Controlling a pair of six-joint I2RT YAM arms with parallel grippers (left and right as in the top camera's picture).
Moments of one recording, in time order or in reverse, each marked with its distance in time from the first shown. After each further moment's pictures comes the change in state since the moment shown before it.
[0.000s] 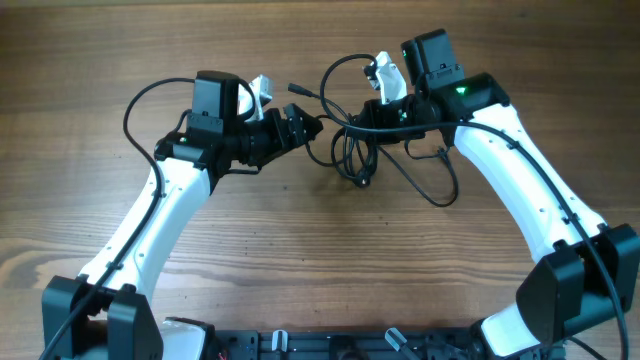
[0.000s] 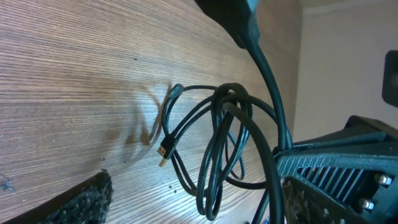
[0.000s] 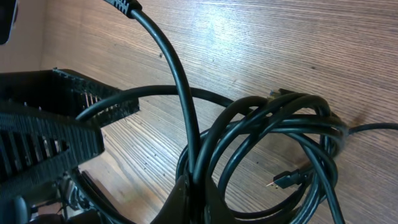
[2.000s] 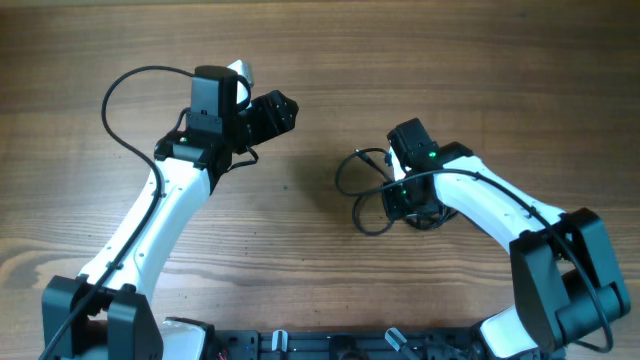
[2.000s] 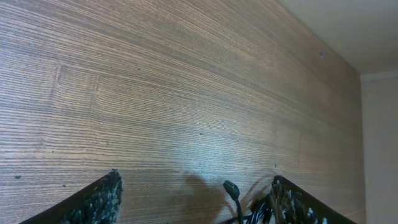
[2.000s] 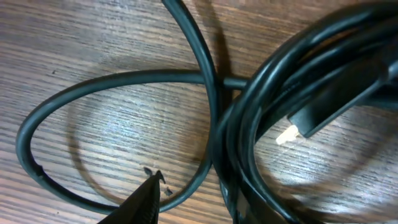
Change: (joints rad) left arm 0.000 0.000 0.000 0.091 -0.357 0.016; right arm 0.056 -0.013 -0.516 0.118 0.447 0.027
